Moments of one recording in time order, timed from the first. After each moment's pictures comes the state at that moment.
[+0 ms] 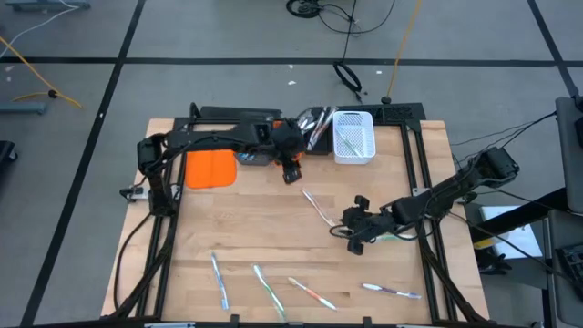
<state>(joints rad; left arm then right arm) 0.29 1.84 1.53 -0.64 0.03 -0.05 0.40 1.35 0.59 -0.15 0.33 0.53</state>
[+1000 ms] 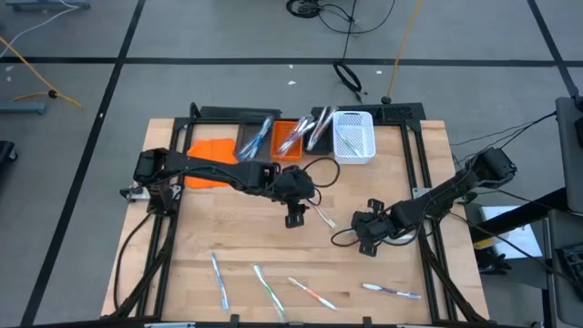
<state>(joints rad) -0.04 1.84 1.53 -0.57 -0.05 -0.08 0.44 1.38 0.59 -0.47 0.21 0.68</state>
